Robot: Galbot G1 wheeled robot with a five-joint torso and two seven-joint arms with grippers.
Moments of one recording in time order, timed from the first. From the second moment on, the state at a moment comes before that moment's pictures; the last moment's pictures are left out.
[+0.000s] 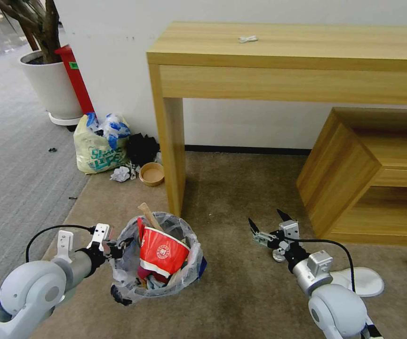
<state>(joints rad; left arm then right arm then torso) 1.46 -0.82 -0.61 -2.13 -0.93 0.74 -0.06 -1.48 1.19 0.47 2.03 0.25 -0.14 -0.09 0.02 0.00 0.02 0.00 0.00</state>
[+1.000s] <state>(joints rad) 1.46 -0.82 -0.59 -2.12 -0.92 0.74 -0.06 -1.29 1.24 0.37 1.52 0.44 -0.28 0.04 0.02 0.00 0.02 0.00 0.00</state>
